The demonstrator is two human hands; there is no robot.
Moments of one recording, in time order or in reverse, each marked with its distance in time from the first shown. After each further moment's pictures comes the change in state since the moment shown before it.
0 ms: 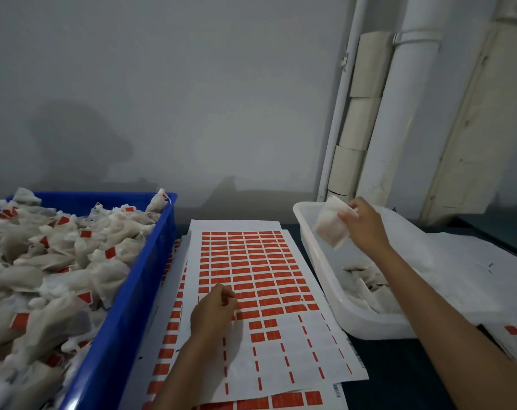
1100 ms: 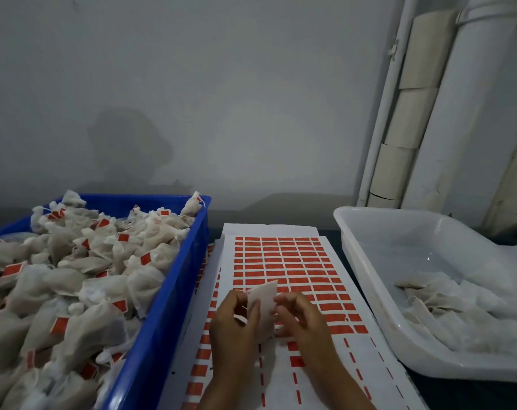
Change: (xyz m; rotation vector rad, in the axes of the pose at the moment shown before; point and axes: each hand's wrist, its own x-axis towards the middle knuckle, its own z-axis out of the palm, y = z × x) left_hand -0.024 0.004 -0.021 -0.319 0.356 0.147; right_hand -0.158 -0.023 0.146 0.574 -0.460 0.090
